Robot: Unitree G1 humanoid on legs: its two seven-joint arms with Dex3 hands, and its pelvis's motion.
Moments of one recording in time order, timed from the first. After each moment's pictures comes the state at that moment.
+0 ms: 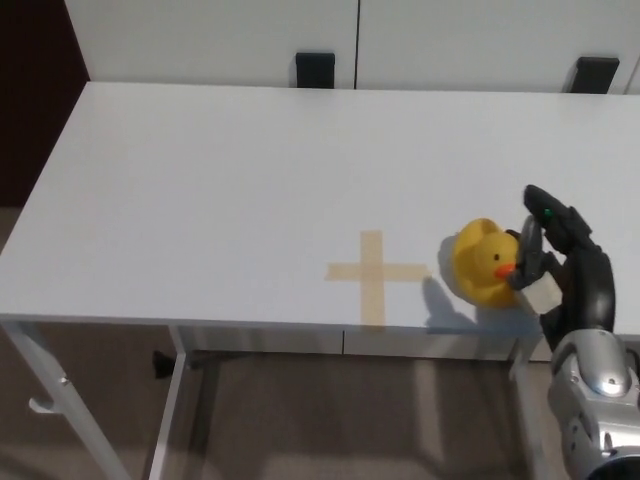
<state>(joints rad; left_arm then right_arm) -0.20 0.60 0.08 1.30 0.13 0.03 -0.26 -0.55 -0.07 -0.16 0.86 0.11 -0.27 -0.05</state>
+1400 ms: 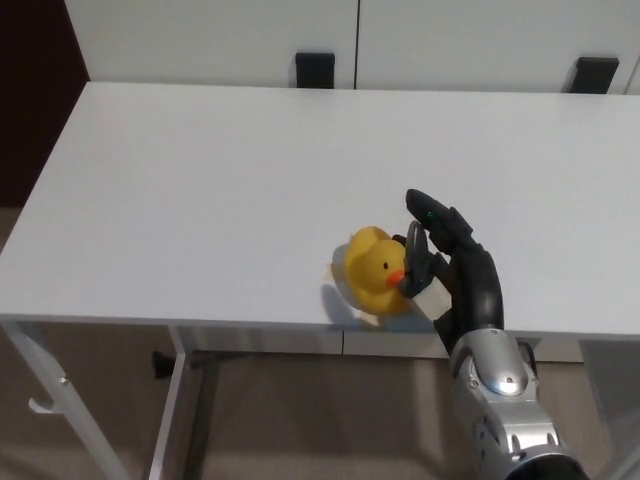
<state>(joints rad) -0.21 0.59 0.06 1.30 0.13 0.03 -0.27 -0.59 0.10 -0.04 0.89 0.08 -0.27 -0.08</state>
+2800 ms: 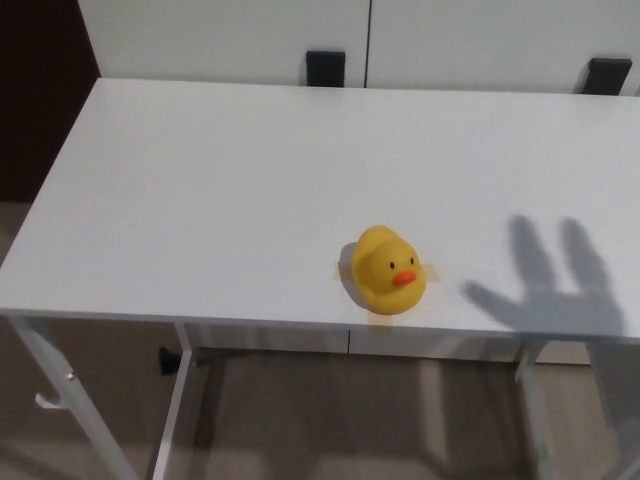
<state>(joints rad) -0.18 0.57 0.05 1.30 0.14 0.03 -0.27 -0.35 -0.54 -0.29 0.36 -0.03 -0.24 -0.15</state>
